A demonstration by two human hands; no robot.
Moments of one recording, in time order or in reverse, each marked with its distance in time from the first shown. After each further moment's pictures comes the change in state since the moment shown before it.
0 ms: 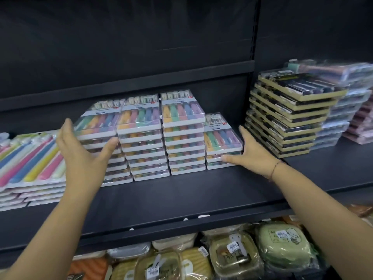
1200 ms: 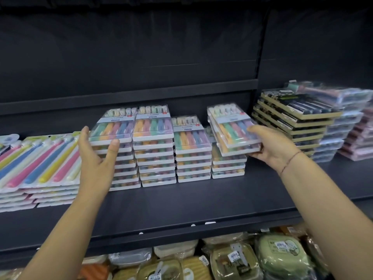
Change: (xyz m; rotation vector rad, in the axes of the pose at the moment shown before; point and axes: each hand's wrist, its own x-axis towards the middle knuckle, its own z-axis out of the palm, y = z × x) left_hand -0.001 -0.002 -0.008 -0.259 -0.071 -0.094; right_hand 0.001 -0.066 -0.026 0.660 0.241 0.249
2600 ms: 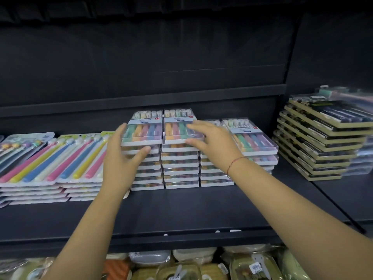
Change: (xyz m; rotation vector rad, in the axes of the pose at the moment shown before) left_hand 0.016 -0.003 -0.016 0.119 -0.031 0.084; right_hand -0.029 0.005 0.146 -0.927 -0.286 -0.726
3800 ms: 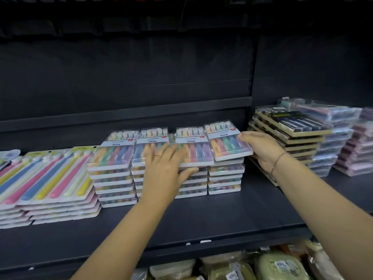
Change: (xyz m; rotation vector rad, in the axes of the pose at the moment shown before) left_hand -0.028 0.059 0.115 0.582 -0.066 0.681; right_hand -0.022 0.131 -0.097 0.797 0.302 0.613
